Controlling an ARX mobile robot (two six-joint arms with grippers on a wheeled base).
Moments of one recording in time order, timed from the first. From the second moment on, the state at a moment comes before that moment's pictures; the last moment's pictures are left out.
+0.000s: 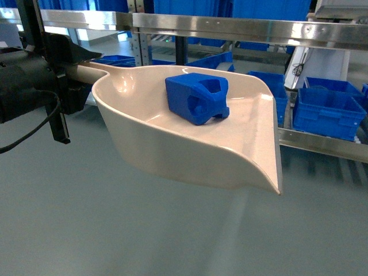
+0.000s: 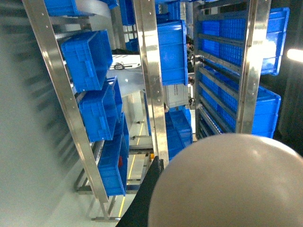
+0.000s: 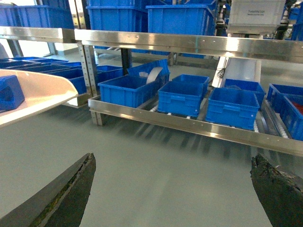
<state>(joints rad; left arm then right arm) -0.16 1.83 0.75 1.09 0.18 -1.48 0.00 0.00 0.01 0.00 0.00 0.00</state>
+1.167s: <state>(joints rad) -0.15 1.83 0.75 1.09 0.18 -1.48 0.00 0.00 0.01 0.00 0.00 0.00</state>
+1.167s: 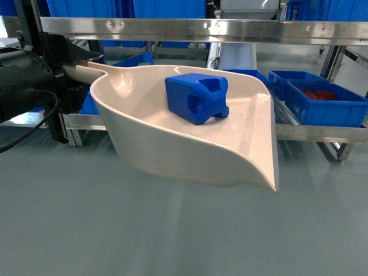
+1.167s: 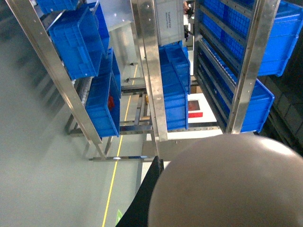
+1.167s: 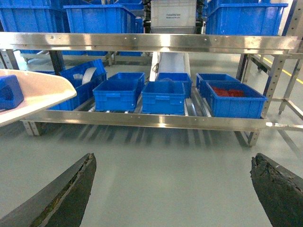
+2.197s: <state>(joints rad) -0.16 1.83 0.75 1.09 0.18 -1.48 0.00 0.00 0.01 0.00 0.00 0.00</state>
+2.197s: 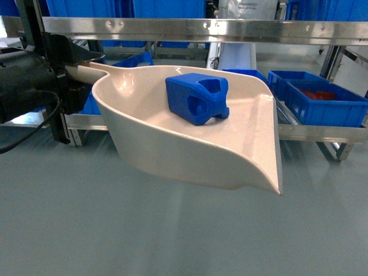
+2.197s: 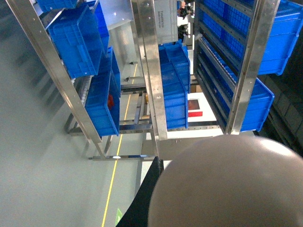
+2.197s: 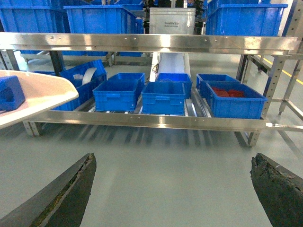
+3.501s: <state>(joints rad) -0.16 1.83 0.75 1.09 0.18 -1.48 0.00 0.00 0.01 0.00 0.00 0.00</state>
